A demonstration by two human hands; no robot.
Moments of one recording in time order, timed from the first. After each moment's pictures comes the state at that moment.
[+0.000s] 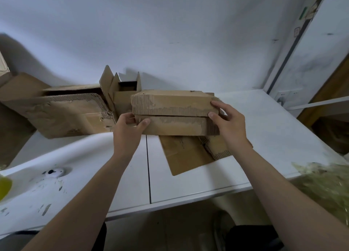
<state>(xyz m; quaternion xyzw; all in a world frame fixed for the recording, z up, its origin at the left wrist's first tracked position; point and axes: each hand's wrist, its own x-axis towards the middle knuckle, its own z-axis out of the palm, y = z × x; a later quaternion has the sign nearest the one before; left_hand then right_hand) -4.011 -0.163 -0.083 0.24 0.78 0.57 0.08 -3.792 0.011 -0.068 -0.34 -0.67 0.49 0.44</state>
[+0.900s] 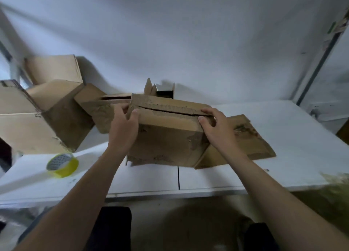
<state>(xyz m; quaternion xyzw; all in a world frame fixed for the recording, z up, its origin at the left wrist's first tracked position) -4.005 -0.284 0.009 0.23 0.79 0.56 0.00 -3.832 -0.093 -0.028 -0.29 -0.79 0.42 0.33</state>
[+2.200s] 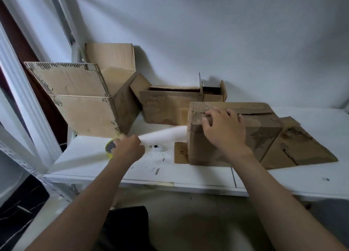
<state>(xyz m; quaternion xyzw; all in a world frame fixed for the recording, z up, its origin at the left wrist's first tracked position) -4.149 -0.456 -0.070 0.19 0.97 0.08 0.10 -3.958 -0.248 0.000 -0.34 -0.92 0.11 0.19</state>
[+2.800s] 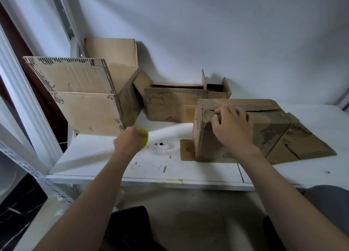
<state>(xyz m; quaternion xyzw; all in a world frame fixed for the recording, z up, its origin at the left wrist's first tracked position) -4.169 -0.472 -0.055 0.21 0.95 0.22 0.07 -3.965 -0.258 -0.009 -0.36 -0.90 0.09 0.21</state>
